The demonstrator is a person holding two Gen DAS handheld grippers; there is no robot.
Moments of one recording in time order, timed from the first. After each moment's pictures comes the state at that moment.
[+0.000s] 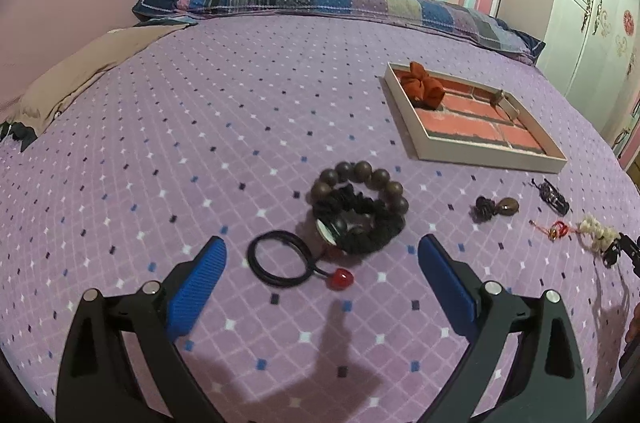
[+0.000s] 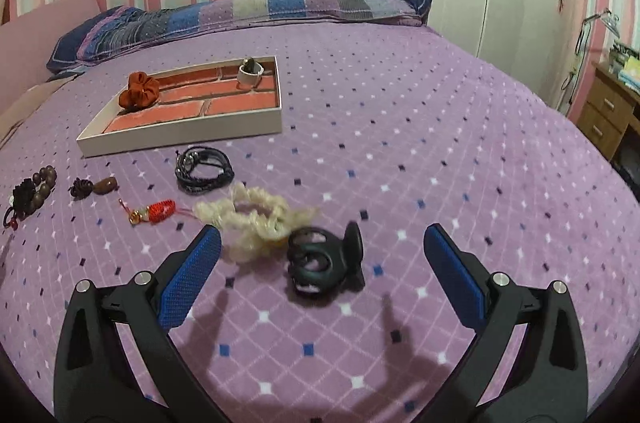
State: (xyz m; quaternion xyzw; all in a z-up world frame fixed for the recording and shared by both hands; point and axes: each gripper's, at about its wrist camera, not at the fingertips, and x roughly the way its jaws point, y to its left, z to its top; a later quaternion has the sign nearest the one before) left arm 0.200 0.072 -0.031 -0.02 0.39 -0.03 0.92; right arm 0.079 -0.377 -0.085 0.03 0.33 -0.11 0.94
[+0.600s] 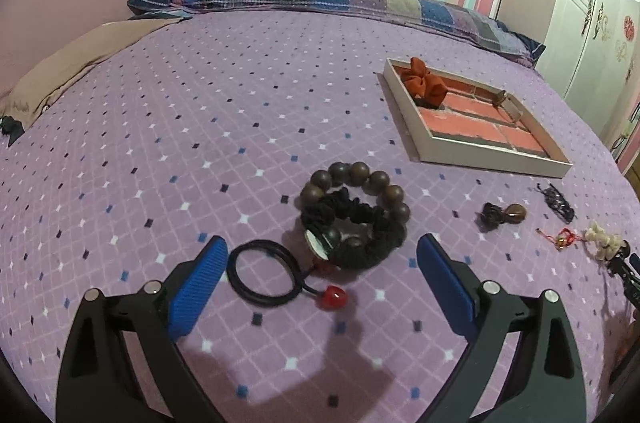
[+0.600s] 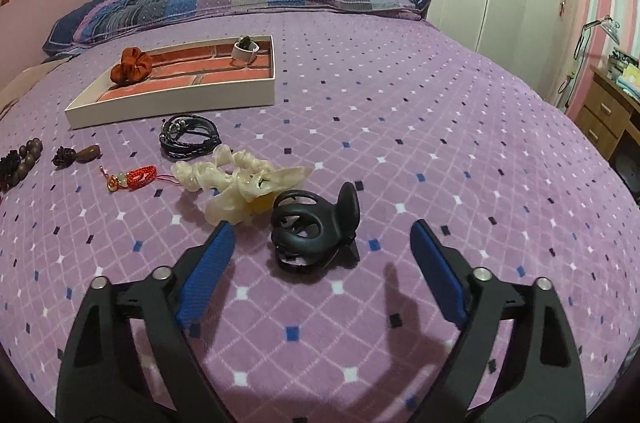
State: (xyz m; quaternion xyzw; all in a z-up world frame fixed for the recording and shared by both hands) left arm 0.224 0.071 -0.050 -0.04 0.39 -0.03 0.92; right arm 0.082 -0.375 -0.110 0.02 0.35 -0.11 0.93
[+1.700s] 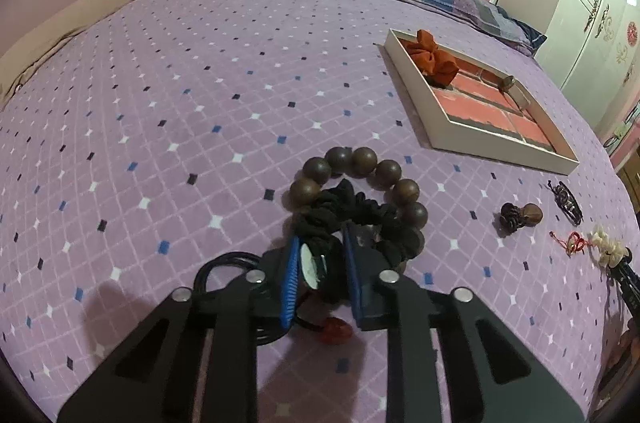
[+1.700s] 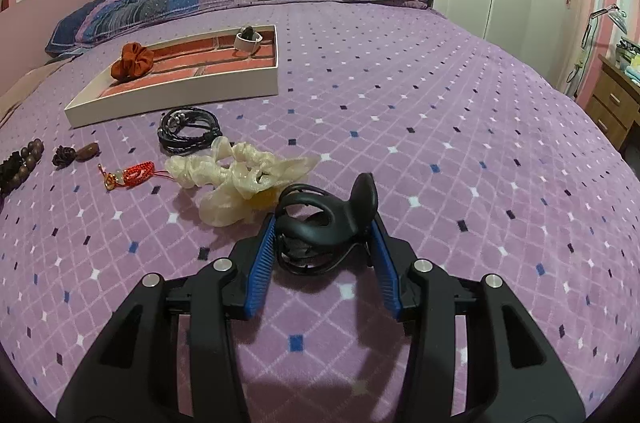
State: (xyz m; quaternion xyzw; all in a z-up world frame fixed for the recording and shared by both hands) left arm 0.258 0.076 -0.076 -0.06 0.43 -0.06 0.90; right arm 0.090 -0.380 -0.115 0.03 0.36 -0.10 0.93
